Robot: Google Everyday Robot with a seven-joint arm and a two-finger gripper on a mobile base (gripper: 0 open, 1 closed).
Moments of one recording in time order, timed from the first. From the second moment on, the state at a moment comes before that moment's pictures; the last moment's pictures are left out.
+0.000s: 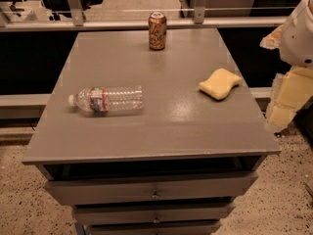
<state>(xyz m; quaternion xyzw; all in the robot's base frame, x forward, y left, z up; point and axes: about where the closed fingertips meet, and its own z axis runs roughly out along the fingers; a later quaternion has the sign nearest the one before) 0.438 -0.216 0.978 -0.60 0.78 -0.04 0.16</state>
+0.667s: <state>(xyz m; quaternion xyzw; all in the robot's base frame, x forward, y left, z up) 0.455 -0.165 0.966 -0.63 0.76 -0.01 0.18</state>
